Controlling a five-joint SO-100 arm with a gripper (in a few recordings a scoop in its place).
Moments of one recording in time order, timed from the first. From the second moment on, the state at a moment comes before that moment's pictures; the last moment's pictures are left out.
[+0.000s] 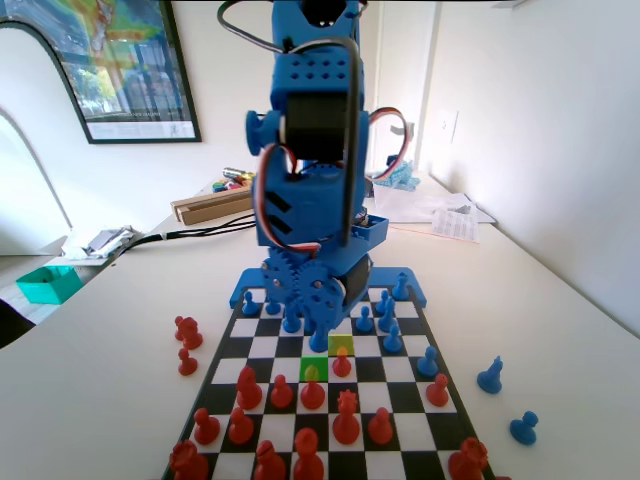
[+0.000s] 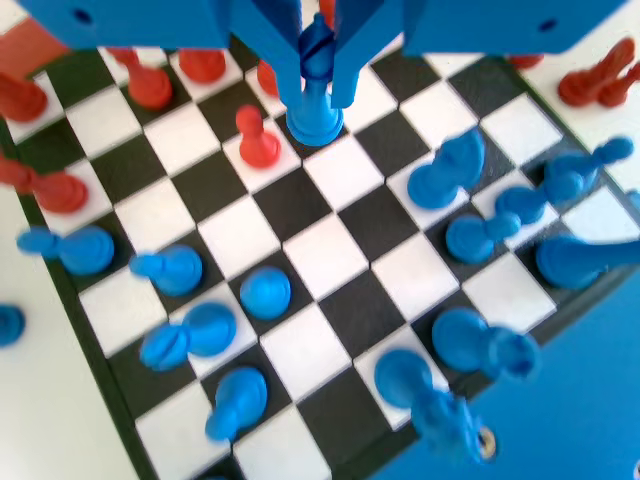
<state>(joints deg) 4.5 82.3 116.5 49.7 -61.5</state>
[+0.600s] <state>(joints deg) 5.4 74.9 111.0 47.8 -61.3</state>
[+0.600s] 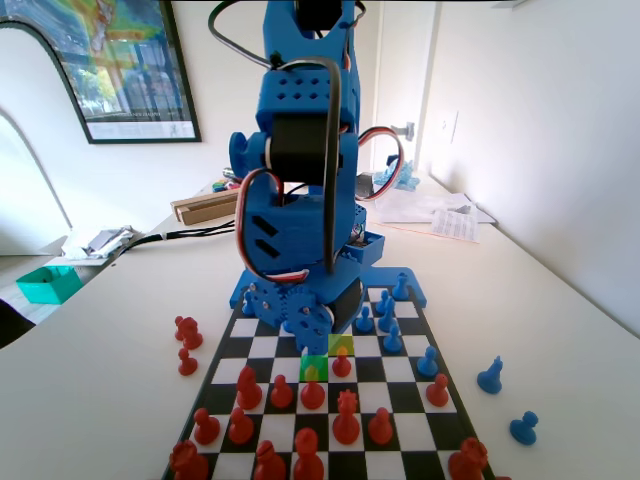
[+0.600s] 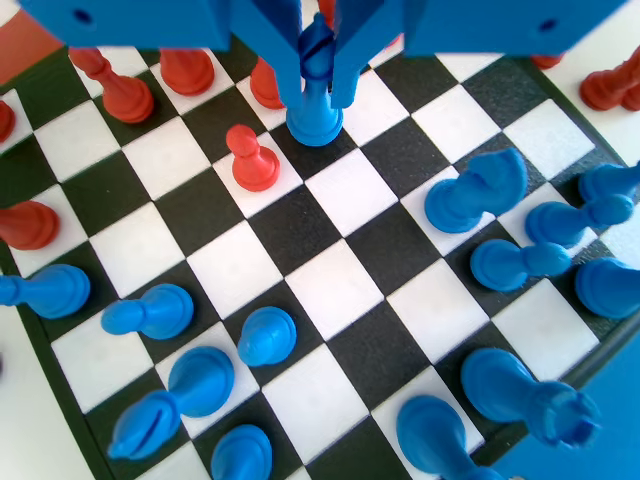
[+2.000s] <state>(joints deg) 3.5 101.0 107.0 72.6 -77.0</state>
